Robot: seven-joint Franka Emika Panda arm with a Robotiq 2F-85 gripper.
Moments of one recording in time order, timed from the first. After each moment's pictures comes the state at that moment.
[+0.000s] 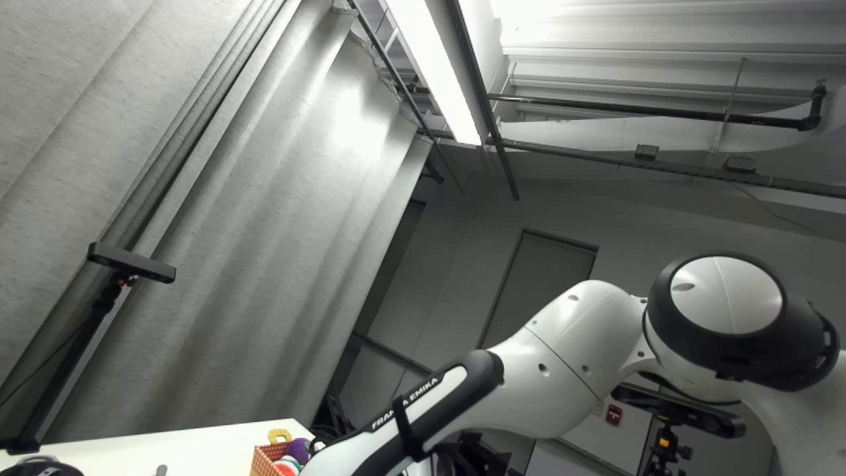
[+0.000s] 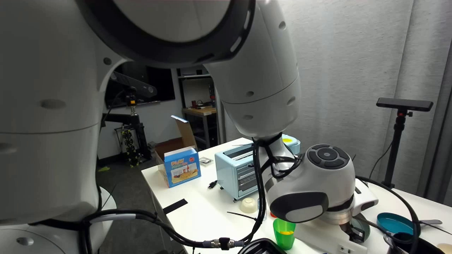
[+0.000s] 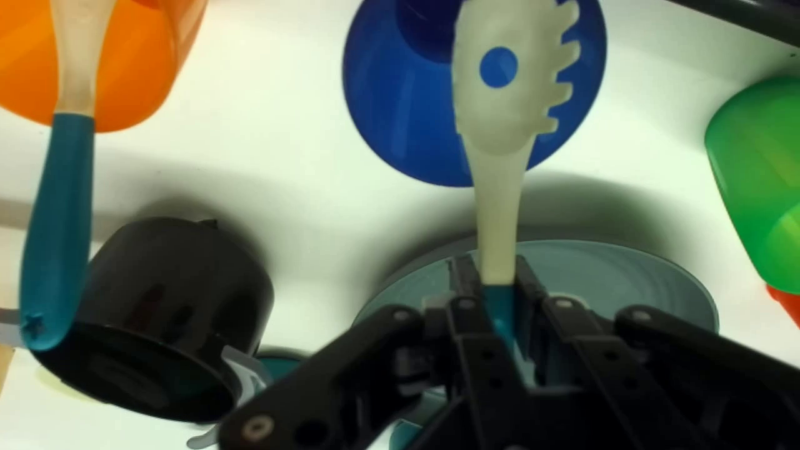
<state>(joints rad) -0.60 0.38 0.47 -2.40 0.38 3.15 -0.86</state>
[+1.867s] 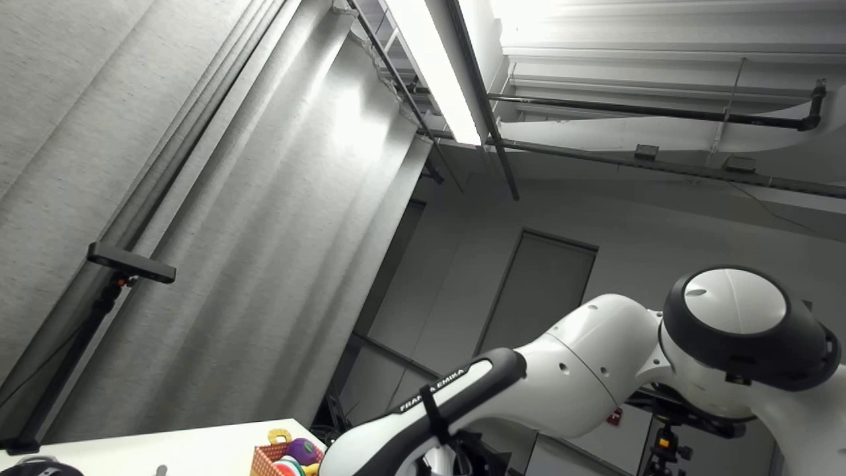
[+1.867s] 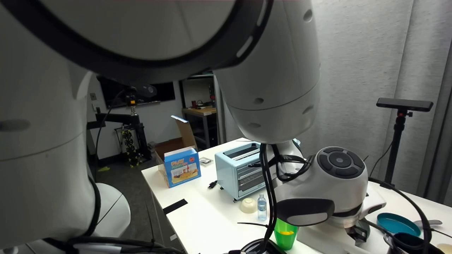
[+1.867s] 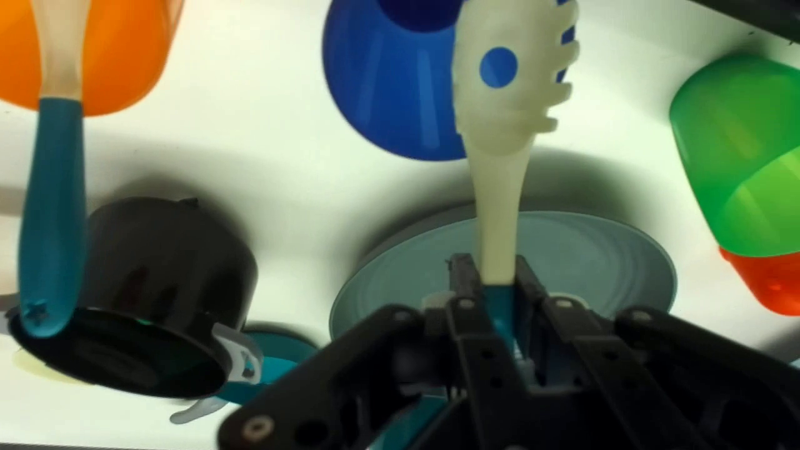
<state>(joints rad) -0.96 0.42 0.79 -2.43 0.39 3.15 -0.96</state>
